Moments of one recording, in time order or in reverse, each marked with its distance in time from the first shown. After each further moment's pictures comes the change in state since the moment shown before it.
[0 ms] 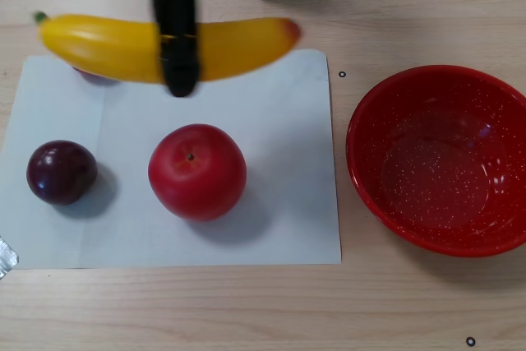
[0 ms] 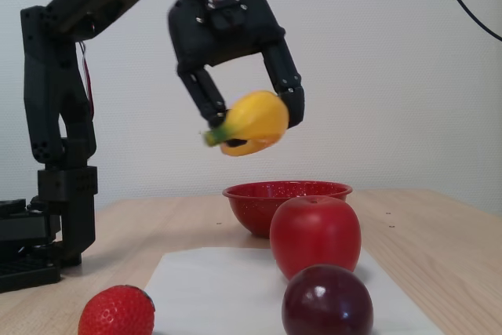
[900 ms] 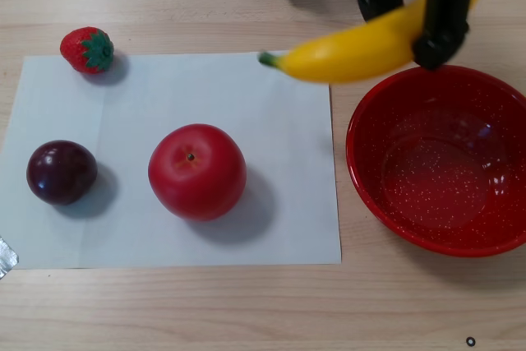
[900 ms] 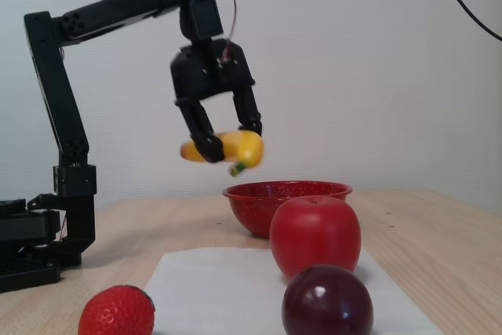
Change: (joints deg) arm 39.3 6.1 18.5 -28.4 -16.2
